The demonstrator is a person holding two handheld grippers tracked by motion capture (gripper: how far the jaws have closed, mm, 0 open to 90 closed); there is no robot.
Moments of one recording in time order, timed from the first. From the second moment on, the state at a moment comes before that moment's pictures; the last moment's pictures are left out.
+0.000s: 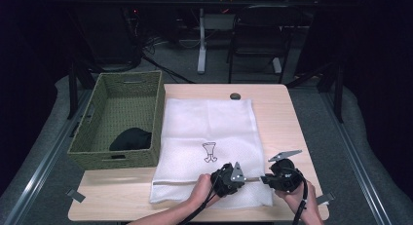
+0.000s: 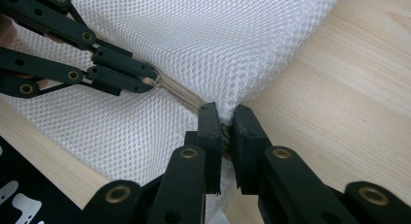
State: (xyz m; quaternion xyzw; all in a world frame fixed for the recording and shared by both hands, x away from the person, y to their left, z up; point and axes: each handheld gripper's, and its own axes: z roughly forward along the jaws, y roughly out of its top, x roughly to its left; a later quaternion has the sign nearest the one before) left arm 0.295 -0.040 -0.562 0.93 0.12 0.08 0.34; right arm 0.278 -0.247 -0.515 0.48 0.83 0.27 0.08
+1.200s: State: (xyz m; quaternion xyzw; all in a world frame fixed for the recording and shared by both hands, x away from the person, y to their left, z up) left arm 0.297 0.004 -0.560 0.93 0.15 0.07 0.32; right arm 0.279 -0.248 -0.516 0.48 0.83 0.26 0.09
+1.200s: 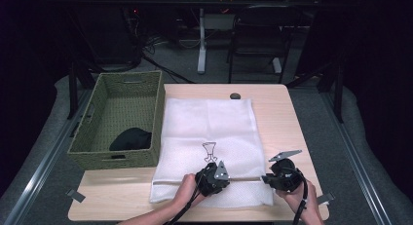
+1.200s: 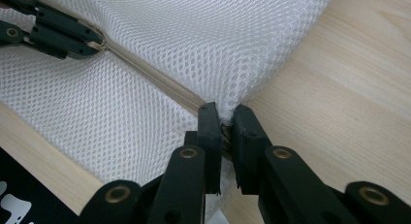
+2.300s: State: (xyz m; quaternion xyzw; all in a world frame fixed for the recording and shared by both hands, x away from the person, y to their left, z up) left arm 0.298 0.040 -0.553 0.94 0.17 0.08 0.30; right arm 0.279 -0.248 -0.516 0.48 0.83 0.25 0.10
